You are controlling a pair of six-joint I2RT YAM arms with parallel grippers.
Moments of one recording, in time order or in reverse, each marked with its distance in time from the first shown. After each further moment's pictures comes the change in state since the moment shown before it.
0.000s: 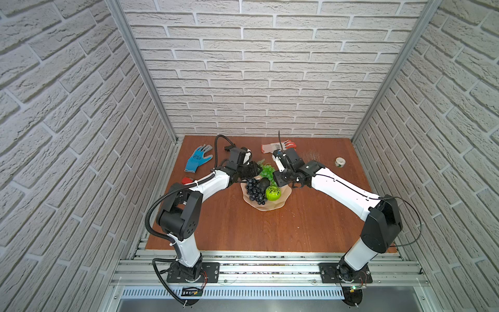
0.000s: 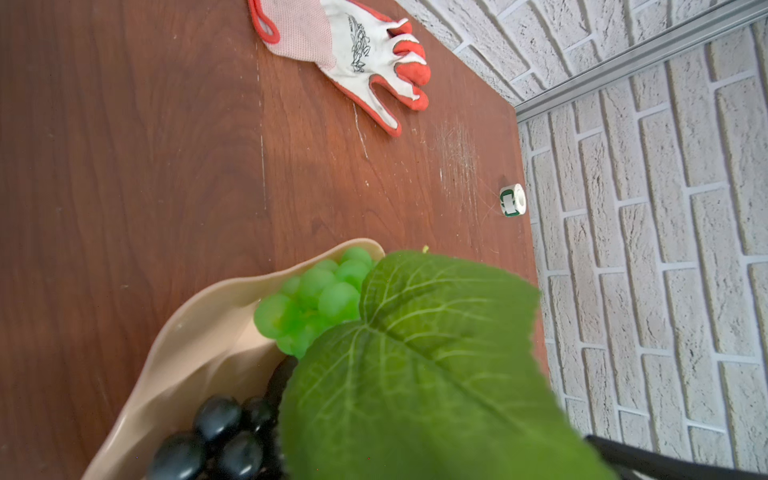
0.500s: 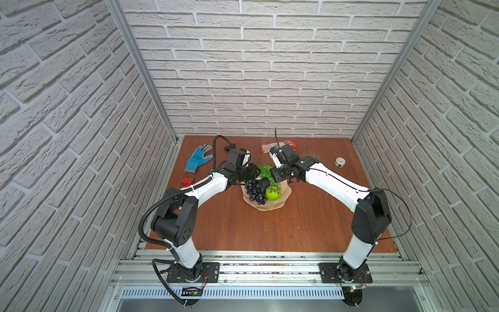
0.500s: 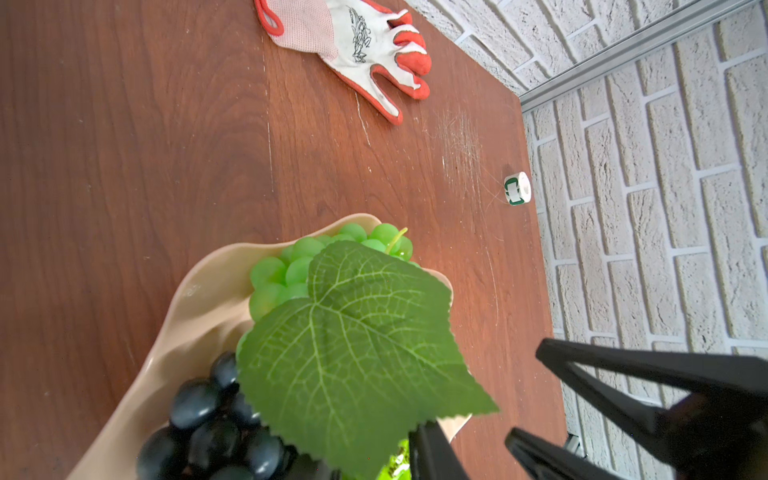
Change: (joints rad) left arm -0.008 -0.068 -0.030 -0.055 -0.019 0.027; right arm -0.024 0.095 0.095 0.004 -0.004 -0.042
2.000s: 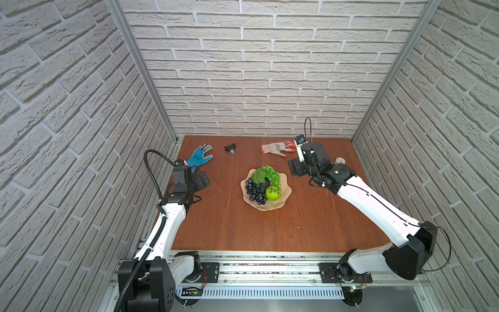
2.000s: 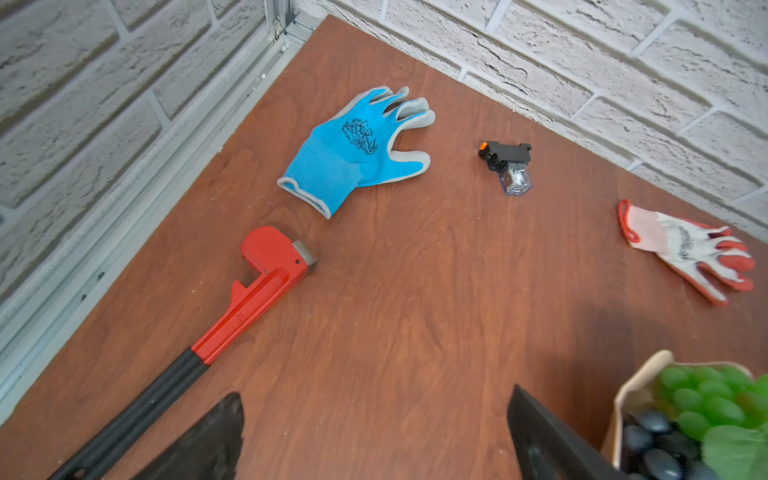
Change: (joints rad) left arm 0.500 -0.629 -0.446 -0.133 -0.457 0.350; right arm -0.042 -0.450 -0.270 0.187 0.335 -0.156
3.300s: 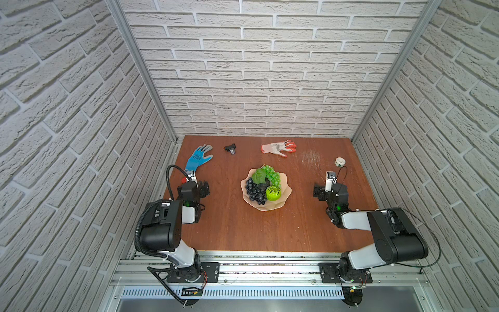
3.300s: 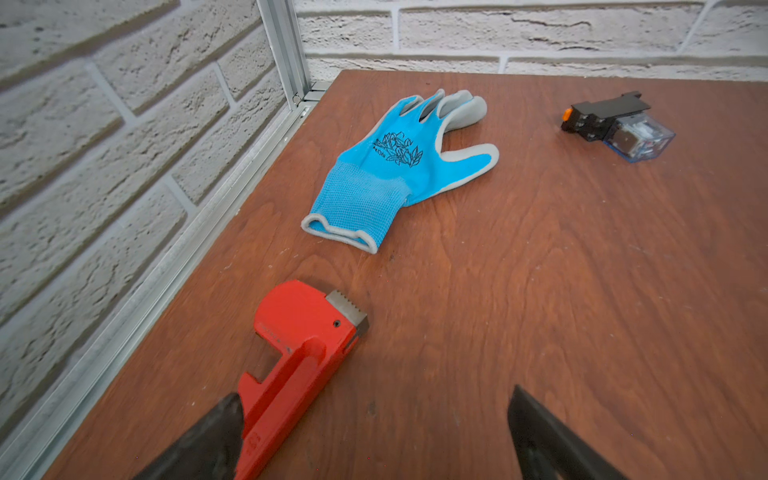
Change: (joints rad) left arm 0.035 0.513 -0.311 1.040 -0.098 0.323; right arm -0.466 0.148 -0.923 1.256 -0.281 0.013
